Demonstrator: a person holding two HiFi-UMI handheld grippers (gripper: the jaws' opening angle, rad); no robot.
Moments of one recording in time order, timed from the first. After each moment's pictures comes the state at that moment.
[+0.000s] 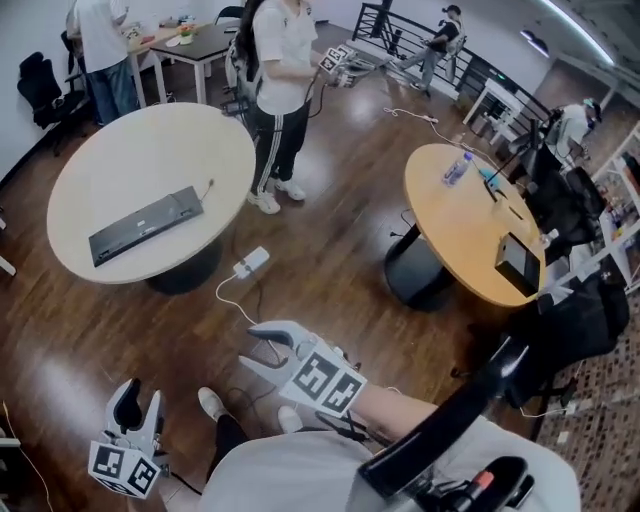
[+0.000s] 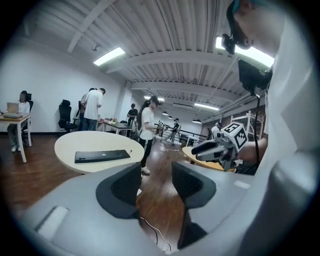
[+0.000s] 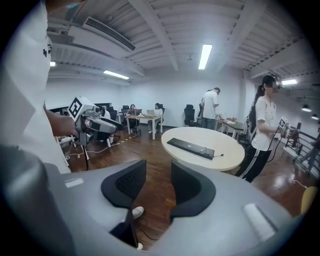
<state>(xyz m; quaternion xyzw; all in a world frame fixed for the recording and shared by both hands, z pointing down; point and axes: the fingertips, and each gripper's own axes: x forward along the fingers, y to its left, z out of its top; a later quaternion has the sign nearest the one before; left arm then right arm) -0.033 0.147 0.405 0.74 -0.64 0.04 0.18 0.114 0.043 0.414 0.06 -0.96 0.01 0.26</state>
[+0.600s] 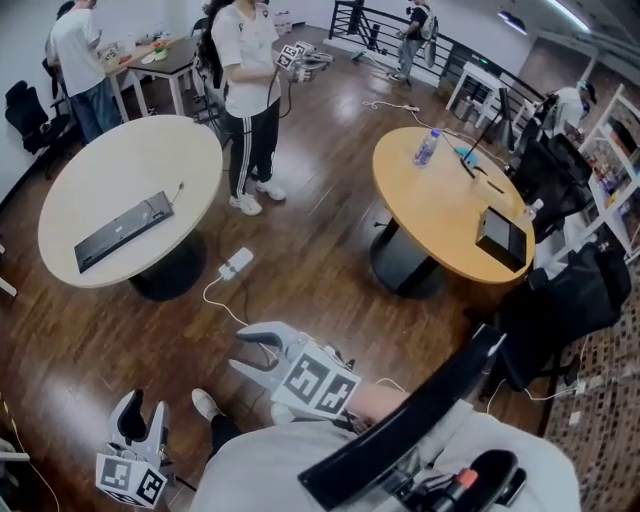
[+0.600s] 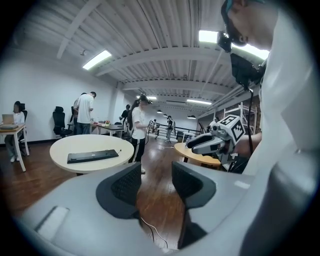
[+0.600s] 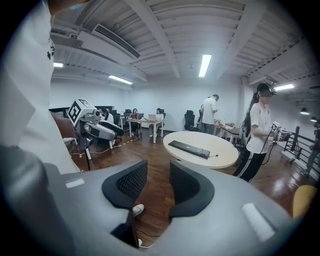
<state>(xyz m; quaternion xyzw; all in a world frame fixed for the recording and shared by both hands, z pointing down) 0.057 0.175 0.397 0.76 -0.63 0.07 0.16 0.186 0.076 0.396 0.06 -0.97 0.00 0.23</state>
